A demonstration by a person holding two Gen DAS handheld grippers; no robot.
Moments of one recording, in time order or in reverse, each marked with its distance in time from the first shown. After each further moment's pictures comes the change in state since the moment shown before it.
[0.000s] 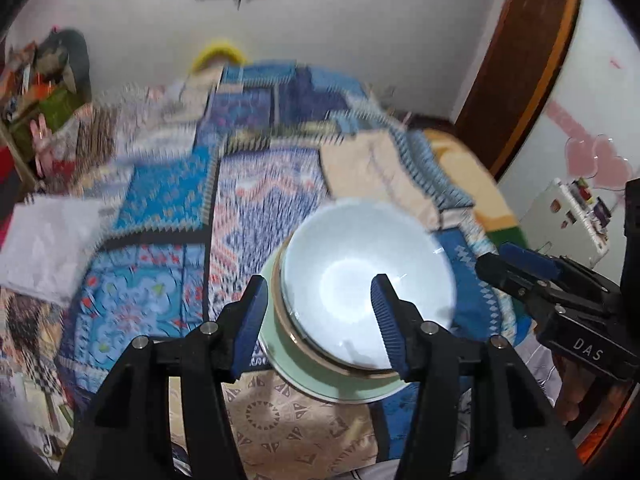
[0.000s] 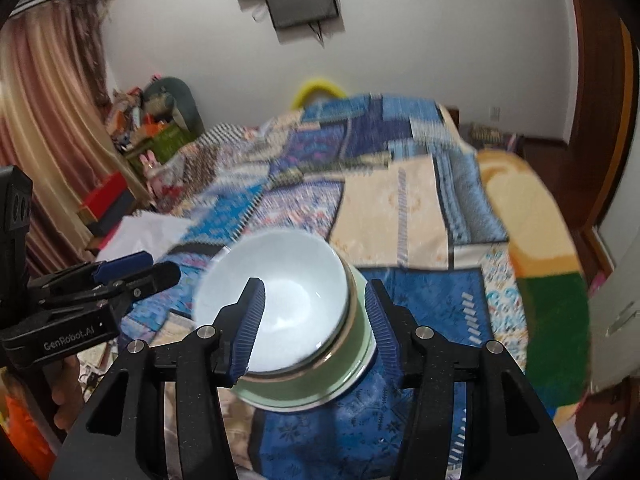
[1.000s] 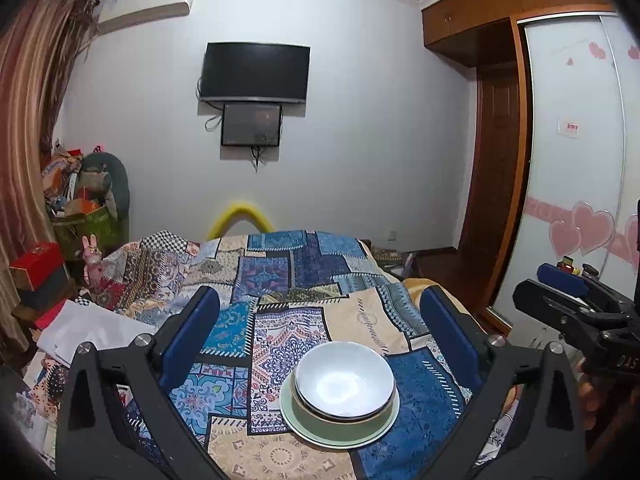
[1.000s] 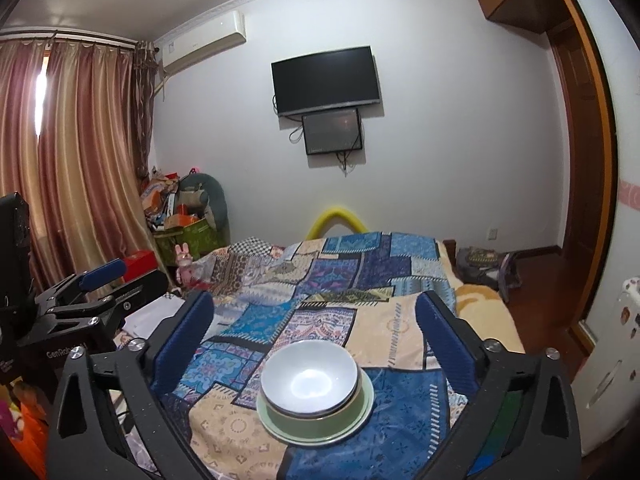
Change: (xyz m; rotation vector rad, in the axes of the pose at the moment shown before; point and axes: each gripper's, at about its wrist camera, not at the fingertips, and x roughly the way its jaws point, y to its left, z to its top) left arm -0.187 -0.044 -0.015 0.061 -0.560 0.083; right arm -0.124 0.041 0.008 -0.108 -0.419 0.007
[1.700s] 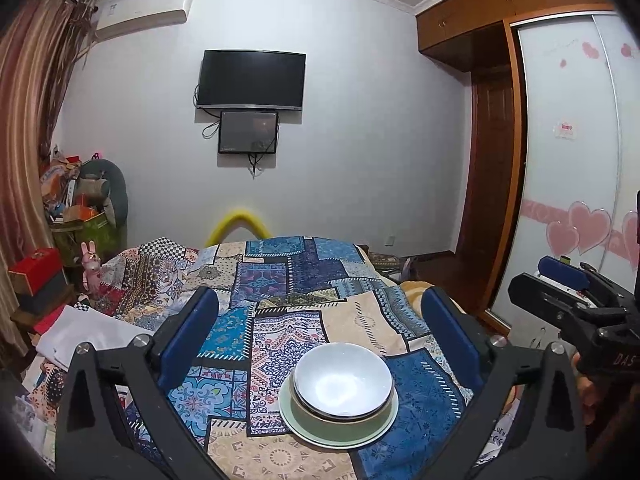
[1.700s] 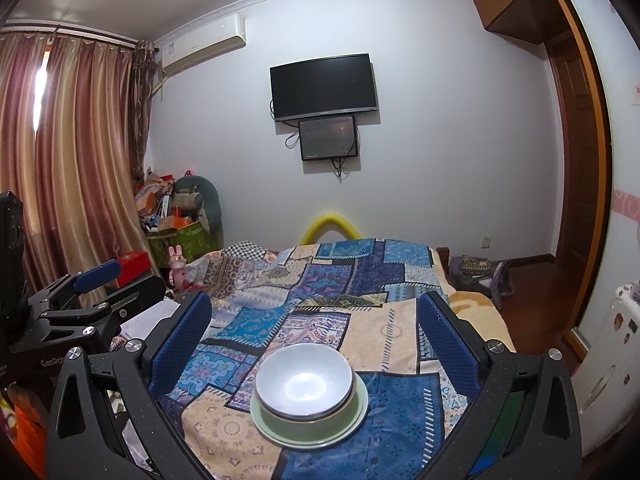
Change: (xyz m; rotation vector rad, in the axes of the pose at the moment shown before) left arm -0.007 -0.004 -0.008 0.015 -0.022 -0.010; right arm -0.006 0.005 -0.002 -0.016 -0.017 -0.023
